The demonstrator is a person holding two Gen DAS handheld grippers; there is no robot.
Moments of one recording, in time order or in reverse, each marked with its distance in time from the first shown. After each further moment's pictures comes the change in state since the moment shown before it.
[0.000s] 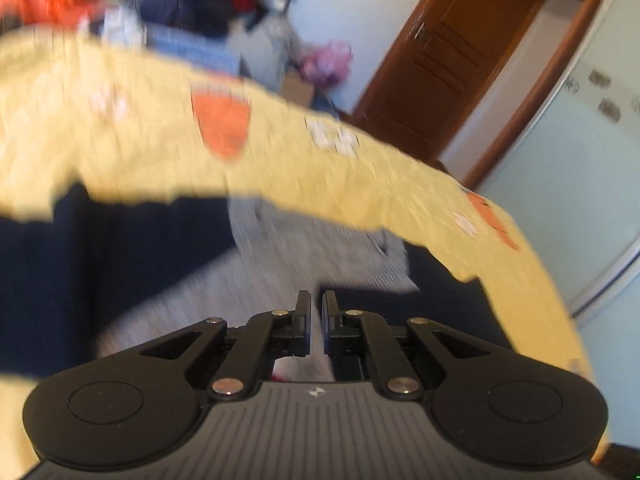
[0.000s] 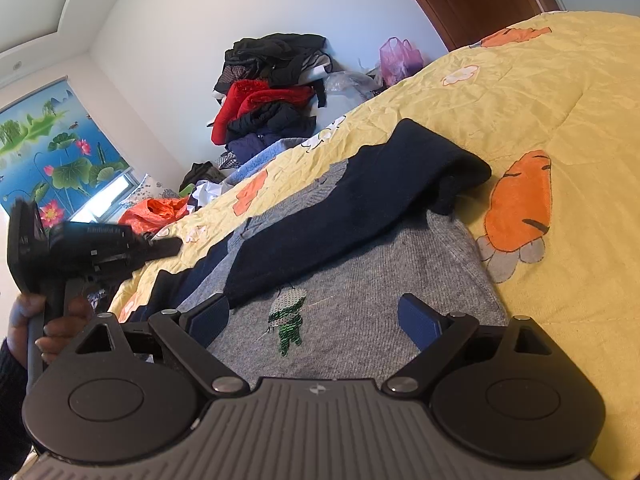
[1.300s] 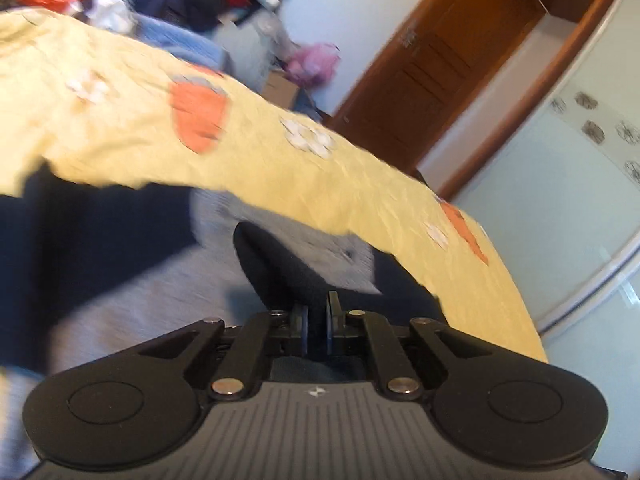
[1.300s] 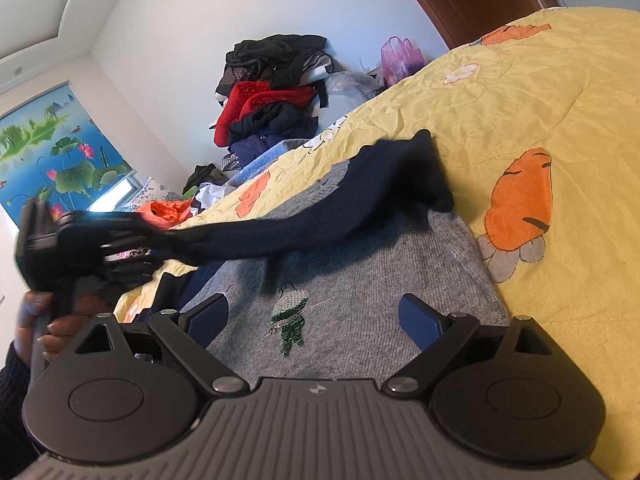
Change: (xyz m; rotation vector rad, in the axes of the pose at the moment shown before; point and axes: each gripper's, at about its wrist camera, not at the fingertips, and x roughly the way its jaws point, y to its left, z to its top) left arm -0.012 -0.005 0.000 -0.033 -0.047 -0.035; right arm -0.002 0.000 0.000 0.012 -0.006 0.012
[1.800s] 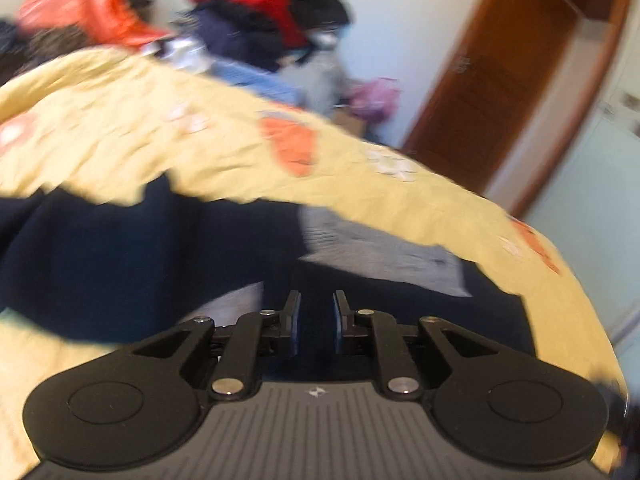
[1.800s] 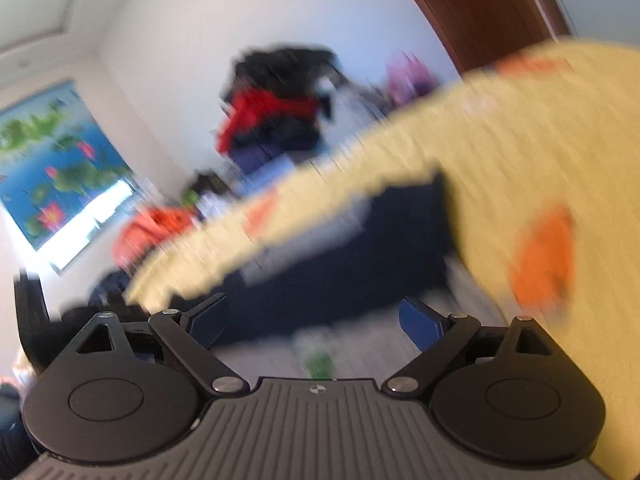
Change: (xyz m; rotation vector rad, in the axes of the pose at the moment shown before) left arm -0.024 0.013 -0.031 0.080 -0.106 0.192; right arm 0.002 0.038 0.038 -0.074 -0.059 0.003
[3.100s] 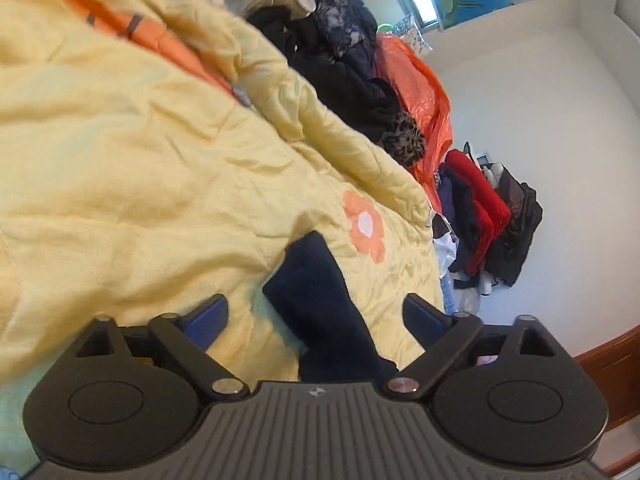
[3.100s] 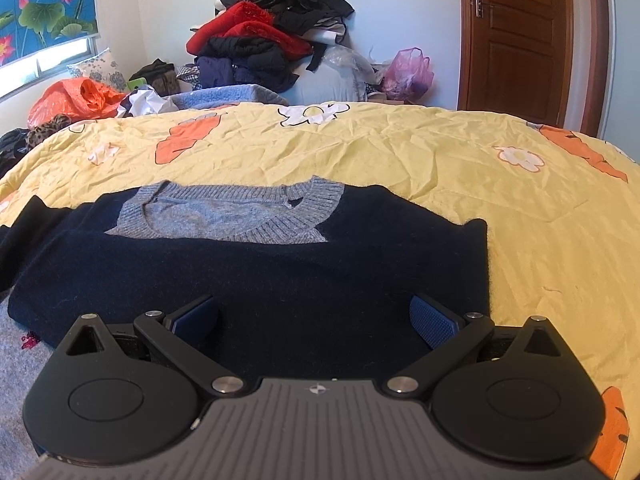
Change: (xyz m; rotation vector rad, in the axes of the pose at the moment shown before) left arm -0.120 0.286 -0.046 -1.017 -0.419 0.175; right arm 0.145 0.004 0.012 -0.414 0.207 -0.306
